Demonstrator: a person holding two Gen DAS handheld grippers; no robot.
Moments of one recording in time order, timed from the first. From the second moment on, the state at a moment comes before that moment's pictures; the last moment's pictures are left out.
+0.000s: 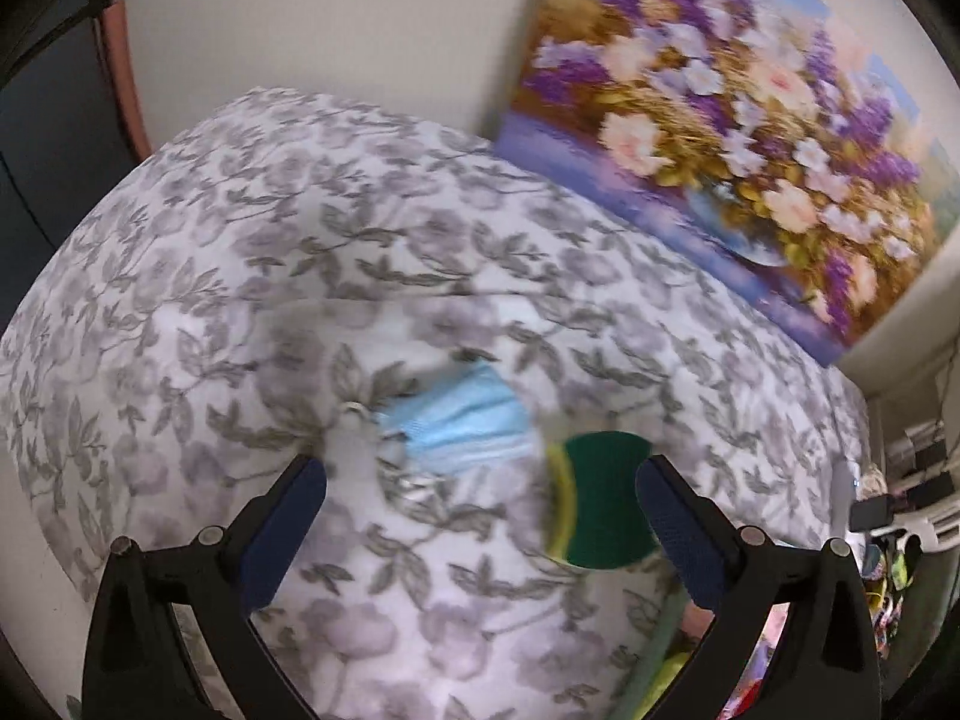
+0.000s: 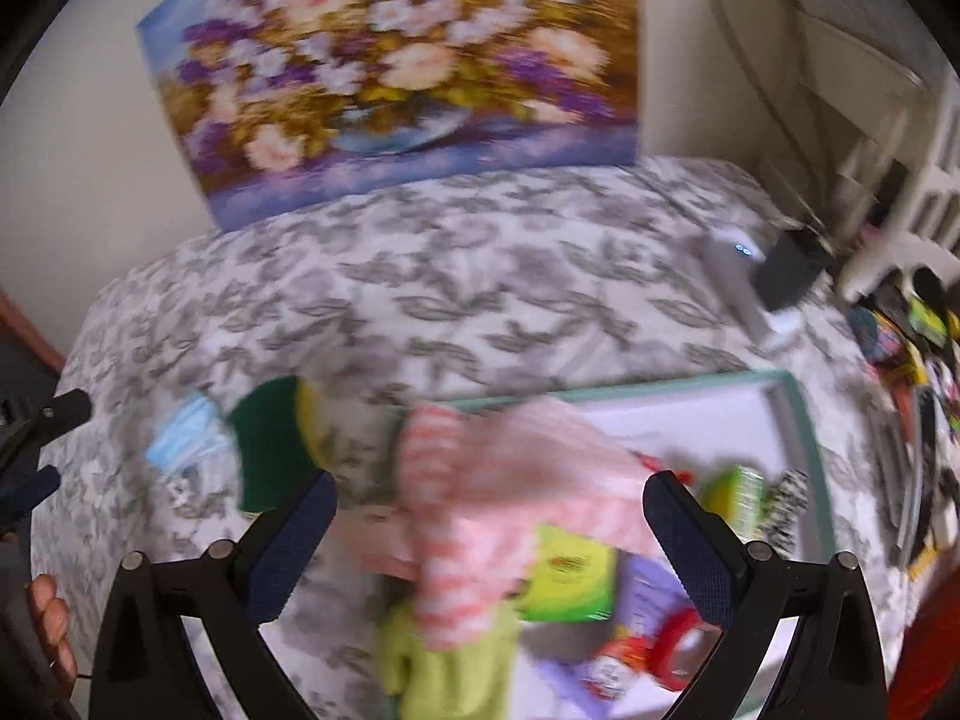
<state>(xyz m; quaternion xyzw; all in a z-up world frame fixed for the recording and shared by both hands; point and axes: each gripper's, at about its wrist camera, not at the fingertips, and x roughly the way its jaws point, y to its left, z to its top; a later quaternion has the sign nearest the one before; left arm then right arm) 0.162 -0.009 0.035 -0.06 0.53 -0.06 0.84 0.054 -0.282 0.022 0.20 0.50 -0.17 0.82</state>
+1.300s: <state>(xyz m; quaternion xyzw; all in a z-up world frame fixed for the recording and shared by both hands) 0.234 0.001 -0.091 -0.06 0.65 -0.01 0.76 0.160 -0.168 -0.070 0.14 0.58 -0.05 0.80</state>
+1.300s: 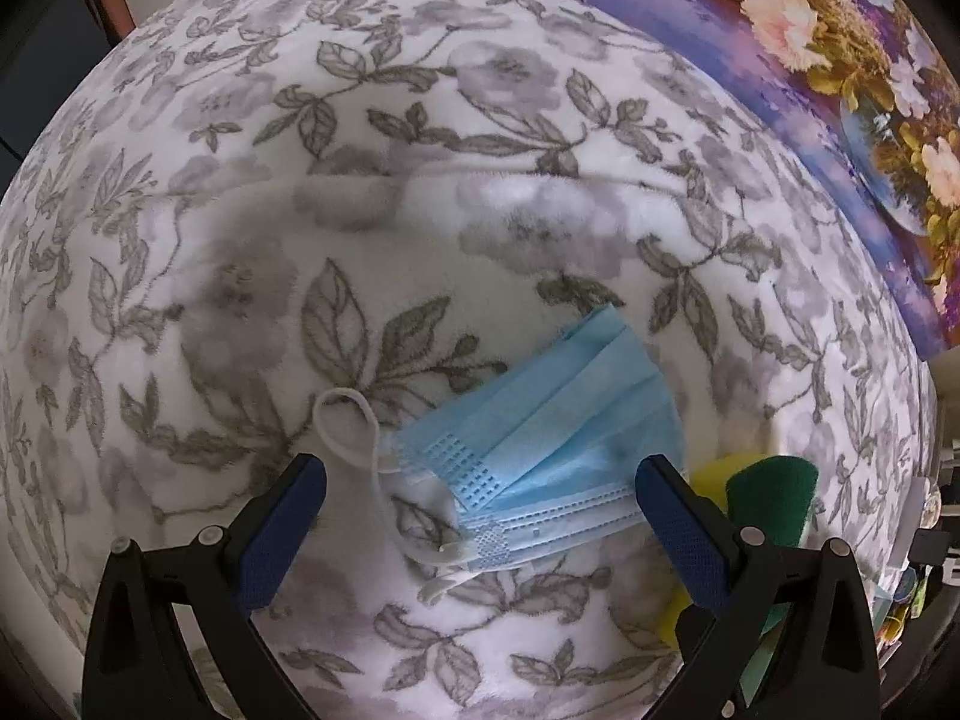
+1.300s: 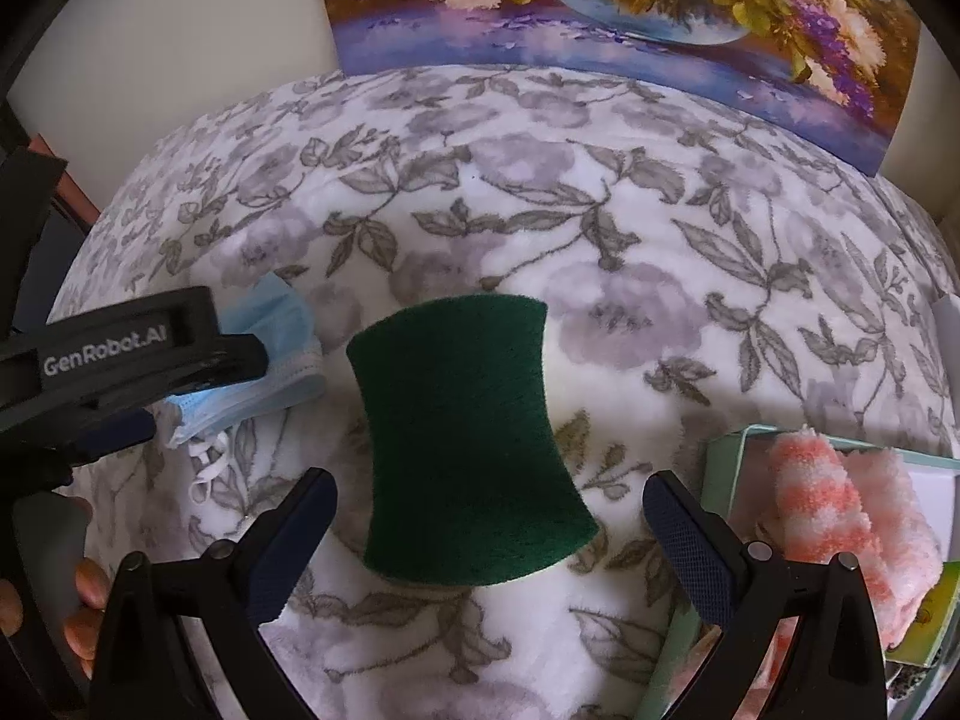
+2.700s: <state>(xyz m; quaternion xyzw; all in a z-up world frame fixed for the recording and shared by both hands) 0.225 -0.010 -0.090 -0.06 0.64 -0.02 0.76 0.160 -0.161 -0.093 0.11 0.60 -0.05 0.79</state>
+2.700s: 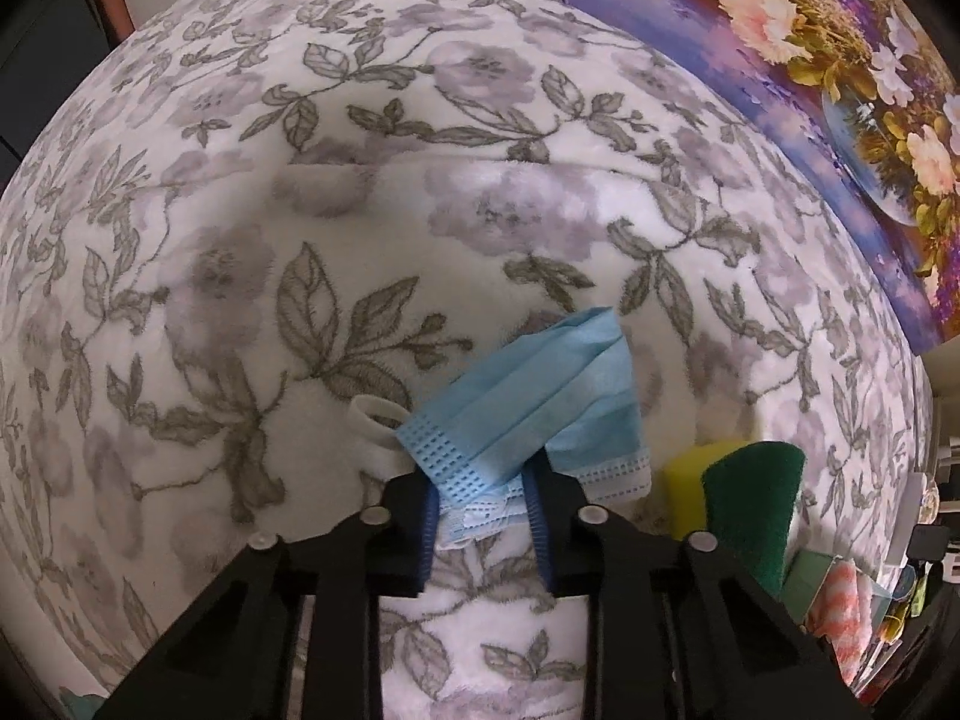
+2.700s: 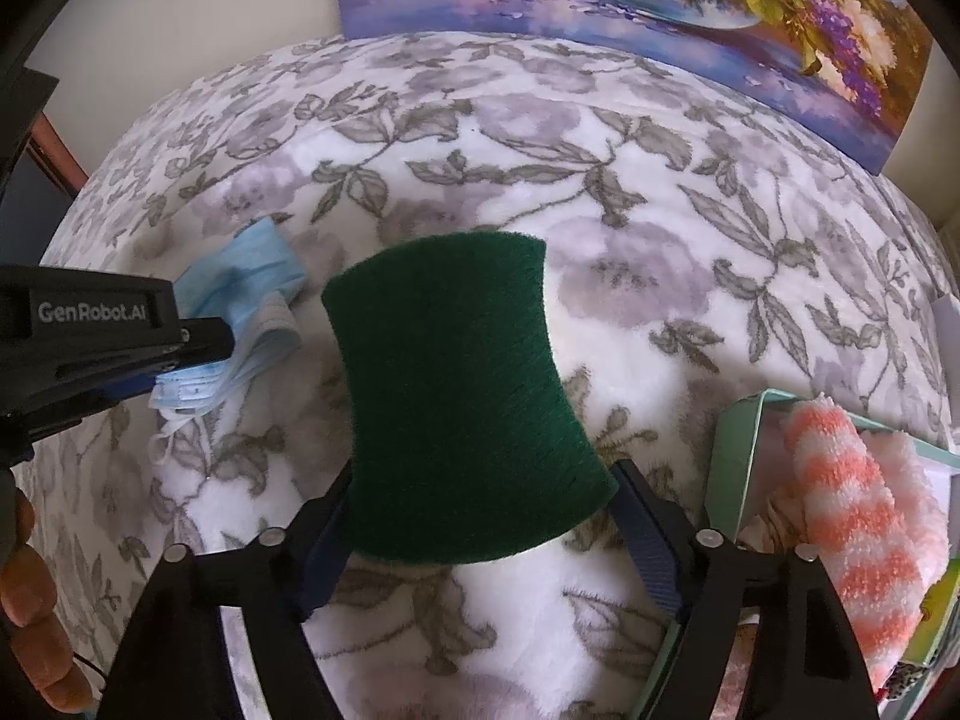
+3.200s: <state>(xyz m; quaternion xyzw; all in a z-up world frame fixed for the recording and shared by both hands) 0.211 -0.018 -0.052 -0.06 0.61 -0.04 0.79 0.142 -0.179 -0.048 0.14 0.58 -0.05 0.80</state>
